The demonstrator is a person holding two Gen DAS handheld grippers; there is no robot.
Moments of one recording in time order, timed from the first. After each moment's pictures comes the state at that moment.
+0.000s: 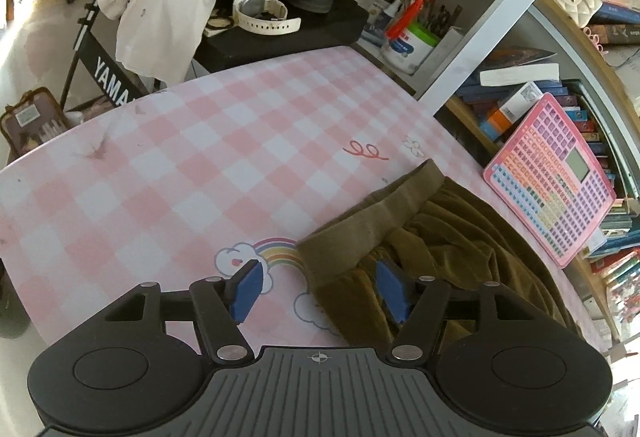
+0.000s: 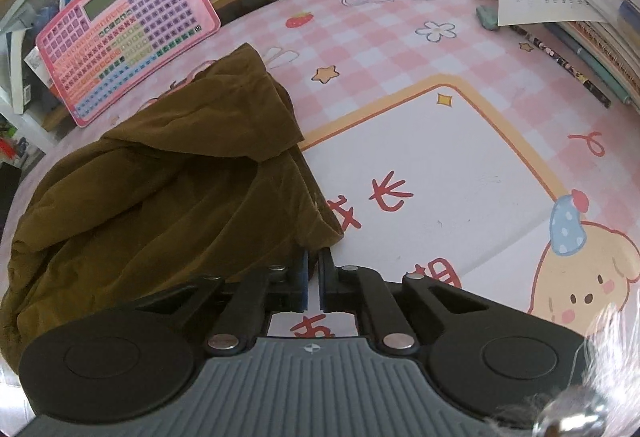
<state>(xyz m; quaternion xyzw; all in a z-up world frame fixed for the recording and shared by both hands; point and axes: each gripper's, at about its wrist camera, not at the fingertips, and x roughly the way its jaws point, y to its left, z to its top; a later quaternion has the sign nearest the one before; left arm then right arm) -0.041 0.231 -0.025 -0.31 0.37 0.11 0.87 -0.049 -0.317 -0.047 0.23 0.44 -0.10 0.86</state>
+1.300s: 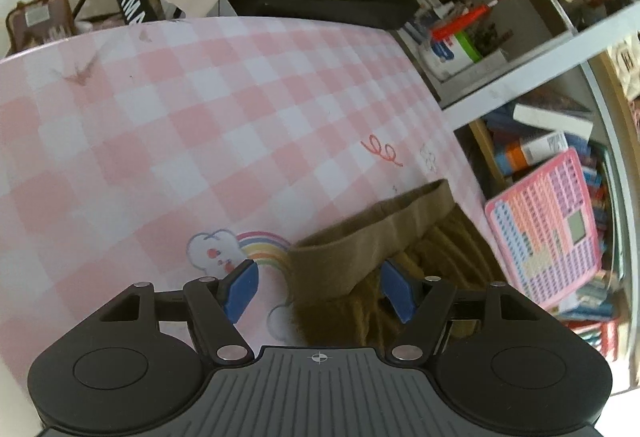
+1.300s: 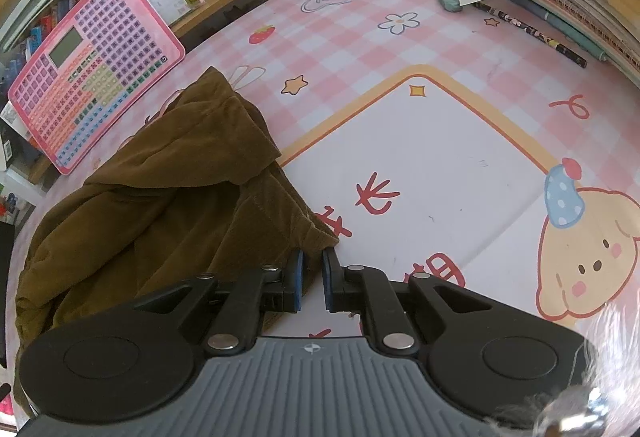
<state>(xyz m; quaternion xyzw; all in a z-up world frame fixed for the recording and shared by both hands) -0.013 0.254 -0.058 -0.45 0.37 0.12 0.80 -0.047 -0.323 -0.053 0.30 0.42 -0.16 0.84</state>
